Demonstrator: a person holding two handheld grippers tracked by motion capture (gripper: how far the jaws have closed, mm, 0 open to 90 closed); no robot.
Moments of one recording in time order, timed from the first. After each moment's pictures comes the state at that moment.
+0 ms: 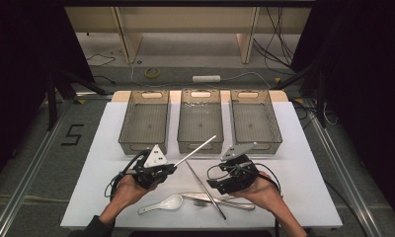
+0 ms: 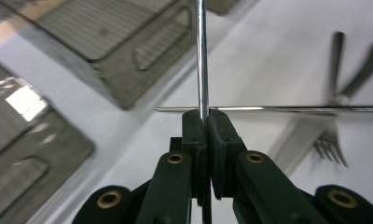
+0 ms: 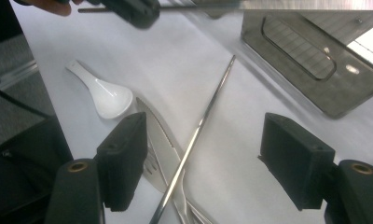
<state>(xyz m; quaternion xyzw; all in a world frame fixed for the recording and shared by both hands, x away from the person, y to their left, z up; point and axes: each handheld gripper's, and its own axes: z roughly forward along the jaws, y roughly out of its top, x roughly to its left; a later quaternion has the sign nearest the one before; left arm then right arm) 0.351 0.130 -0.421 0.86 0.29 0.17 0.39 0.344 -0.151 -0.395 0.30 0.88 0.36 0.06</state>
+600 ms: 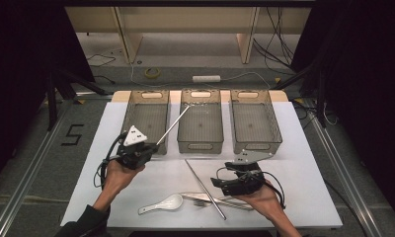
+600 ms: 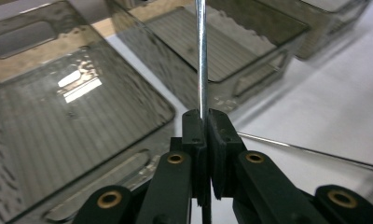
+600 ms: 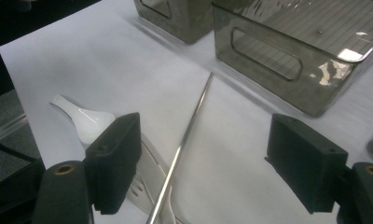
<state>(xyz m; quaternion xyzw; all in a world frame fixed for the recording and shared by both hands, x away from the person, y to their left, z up) 0.387 0.171 -0.404 0.79 0.40 0.21 0.41 0.335 -0.171 -0.417 0.34 0.83 0.43 0.10</state>
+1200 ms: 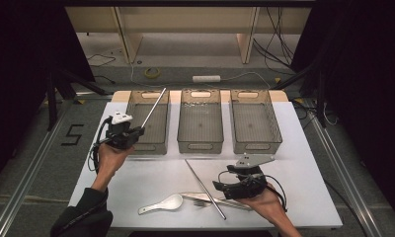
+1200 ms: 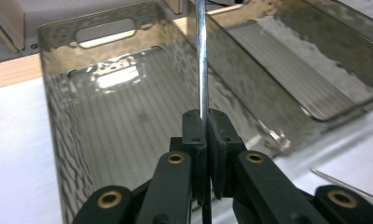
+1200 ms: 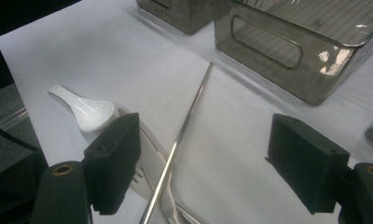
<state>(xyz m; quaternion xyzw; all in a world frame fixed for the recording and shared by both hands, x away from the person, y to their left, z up) 0.435 0.206 -0.400 0.74 0.49 0.23 0.40 0.329 -0.176 -0.421 0.34 0.84 0.42 0.10</state>
